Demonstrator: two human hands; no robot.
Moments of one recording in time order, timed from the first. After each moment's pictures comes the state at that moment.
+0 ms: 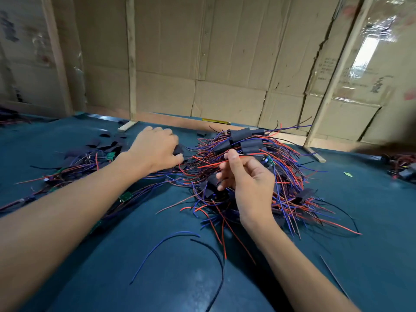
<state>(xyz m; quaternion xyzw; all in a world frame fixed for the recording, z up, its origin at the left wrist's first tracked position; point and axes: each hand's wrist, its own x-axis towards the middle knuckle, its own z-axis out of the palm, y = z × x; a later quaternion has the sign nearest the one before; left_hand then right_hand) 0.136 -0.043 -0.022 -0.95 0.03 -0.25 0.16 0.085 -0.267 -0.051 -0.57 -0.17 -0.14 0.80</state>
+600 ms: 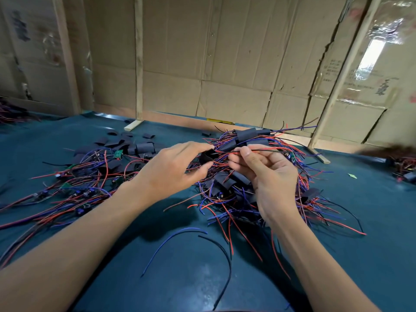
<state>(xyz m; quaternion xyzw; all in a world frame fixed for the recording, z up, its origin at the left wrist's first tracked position) 0.069 -0.080 -0.043 -0.83 0.28 -0.46 -0.16 0.086 -0.287 -0.033 -0.47 -0.21 -0.09 0.85</state>
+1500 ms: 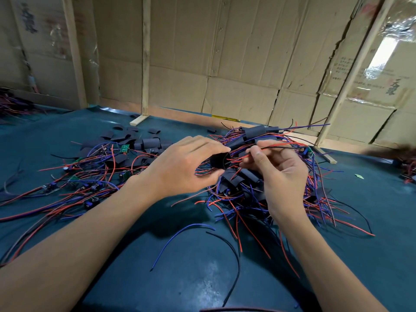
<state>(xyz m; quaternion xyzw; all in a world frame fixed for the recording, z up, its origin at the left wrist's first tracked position) 0.065 -0.078 -0.040 -0.83 0.33 -0.43 -0.14 0.086 -0.286 -0.040 -0.56 -0.25 -0.20 0.77</state>
